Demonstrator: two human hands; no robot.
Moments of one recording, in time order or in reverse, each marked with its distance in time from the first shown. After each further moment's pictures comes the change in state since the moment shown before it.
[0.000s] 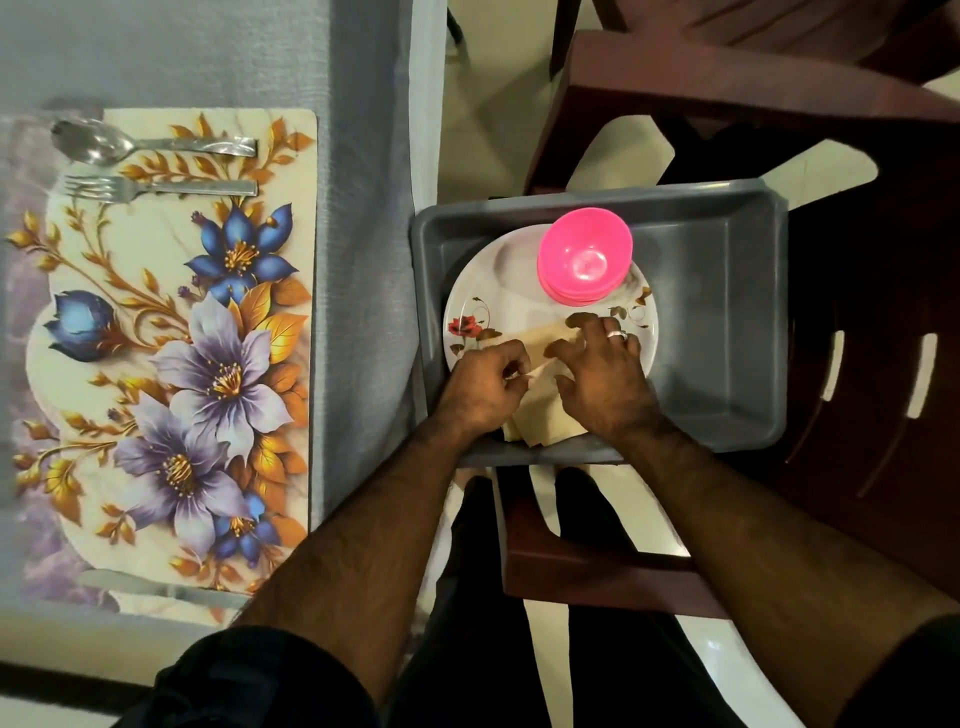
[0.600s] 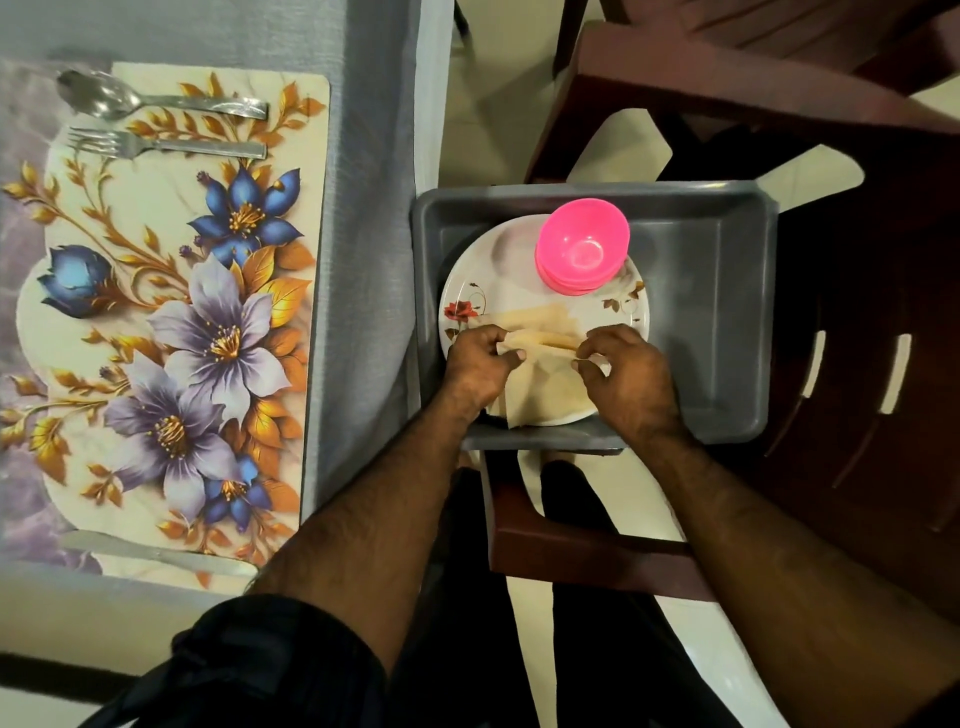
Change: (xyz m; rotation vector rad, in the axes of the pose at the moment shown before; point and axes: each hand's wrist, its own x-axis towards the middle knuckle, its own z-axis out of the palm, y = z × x) left_hand 0.007 0.002 0.018 -0.536 0.113 -0.400; right_hand -0.028 0.022 -0.008 0.407 0.137 0.180
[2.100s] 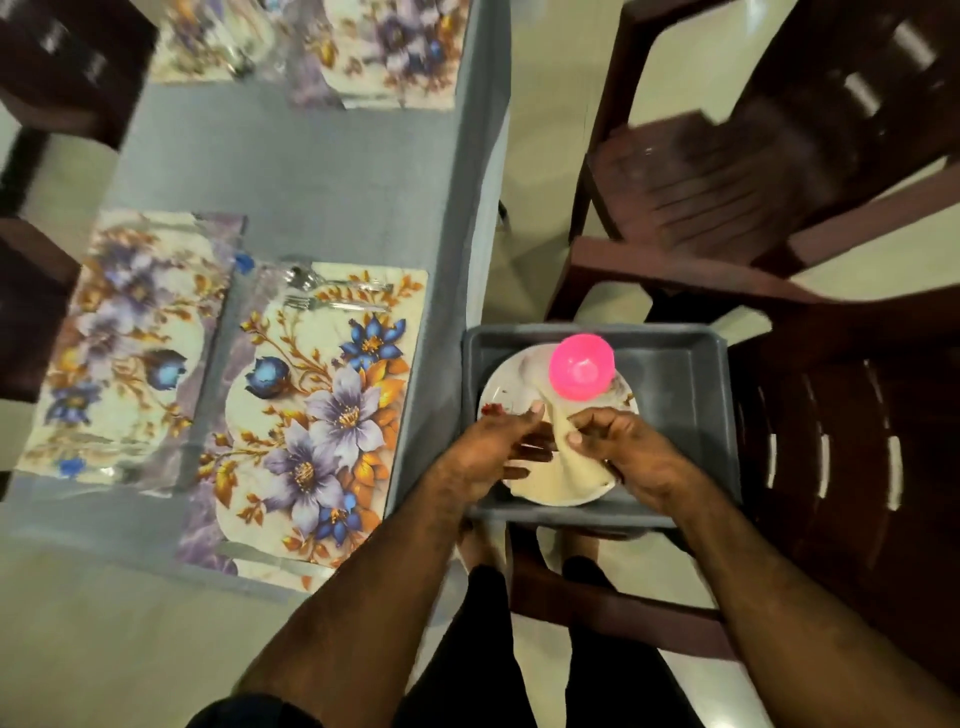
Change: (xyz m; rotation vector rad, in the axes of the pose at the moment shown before) left_hand -0.143 0.126 -0.065 -0.246 -0.326 -0.153; right_hand -0.025 -0.086 -0.108 1.077 -0.538 0.254
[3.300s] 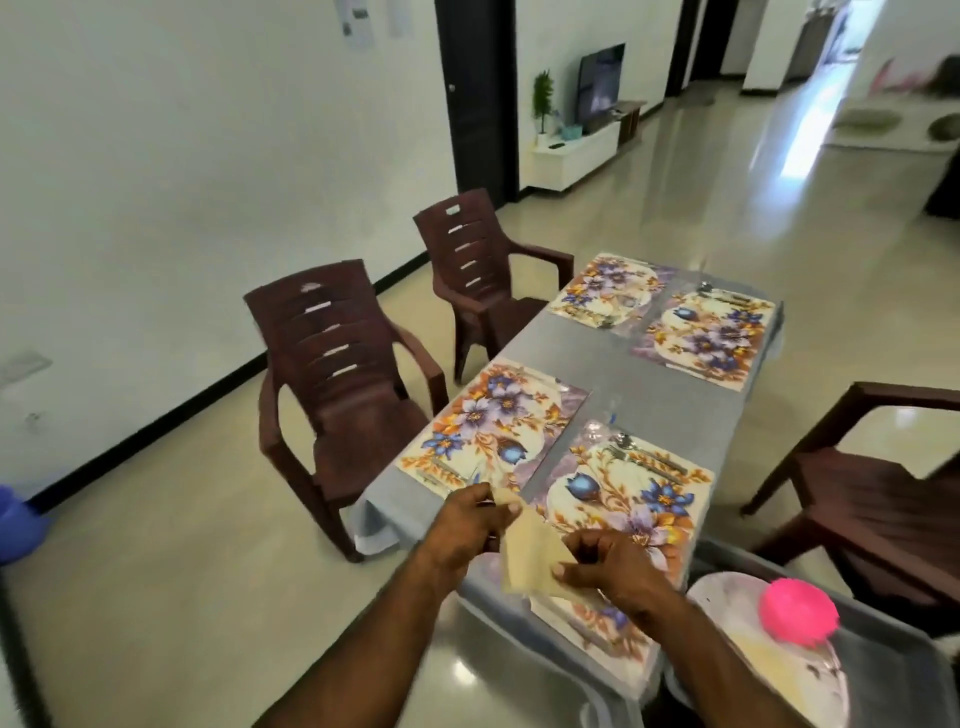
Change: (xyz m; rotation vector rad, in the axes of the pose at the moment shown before) left_hand -0.383 -0.088 -0.303 -0.360 0.451 0.587; right_hand -0.112 -0.041 0.449 -0.655 -0.283 -0.212
